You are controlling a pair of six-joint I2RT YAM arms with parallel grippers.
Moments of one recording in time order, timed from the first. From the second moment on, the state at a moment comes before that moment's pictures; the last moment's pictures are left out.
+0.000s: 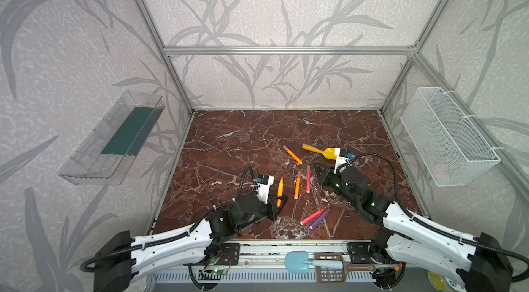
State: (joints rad) left arm -1.15 0.86 0.30 0.21 -0.15 -0.79; right arm 0.80 0.89 0.45 0.17 0.22 0.85
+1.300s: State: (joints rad) left arm -1.32 1.40 0.54 0.50 -0.30 -0.67; right arm 0.80 0.72 0.27 0.38 0.04 1.04
